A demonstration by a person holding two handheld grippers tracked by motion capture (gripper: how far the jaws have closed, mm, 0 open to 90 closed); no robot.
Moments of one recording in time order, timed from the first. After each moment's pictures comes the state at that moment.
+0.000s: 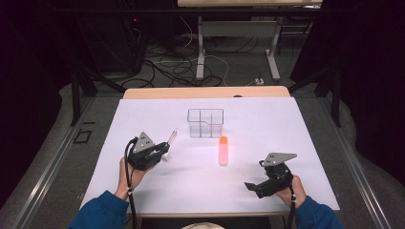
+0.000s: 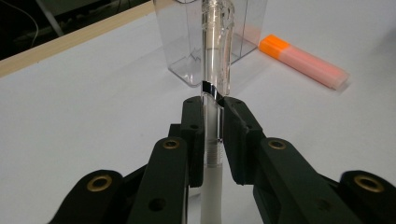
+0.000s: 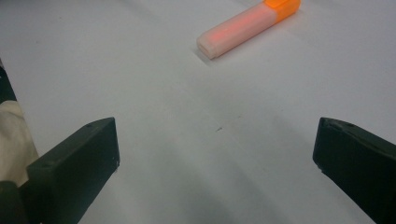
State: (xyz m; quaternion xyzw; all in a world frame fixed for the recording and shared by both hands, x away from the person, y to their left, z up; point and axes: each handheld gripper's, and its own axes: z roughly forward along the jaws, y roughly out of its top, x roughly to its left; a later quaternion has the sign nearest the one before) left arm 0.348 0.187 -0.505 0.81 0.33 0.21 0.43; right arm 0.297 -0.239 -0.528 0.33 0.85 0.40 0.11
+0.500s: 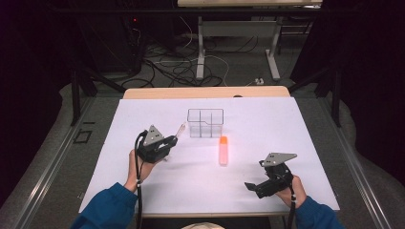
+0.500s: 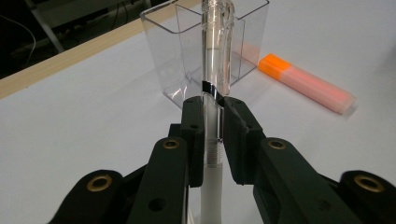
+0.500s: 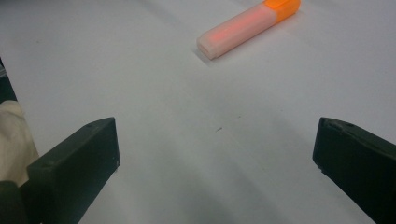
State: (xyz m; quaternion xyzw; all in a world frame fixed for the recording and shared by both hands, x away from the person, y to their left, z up) left arm 0.369 0.163 -0.501 0.81 0.31 0.21 0.44; right arm 0.296 -0.240 -0.527 0.33 0.85 0.39 0.11
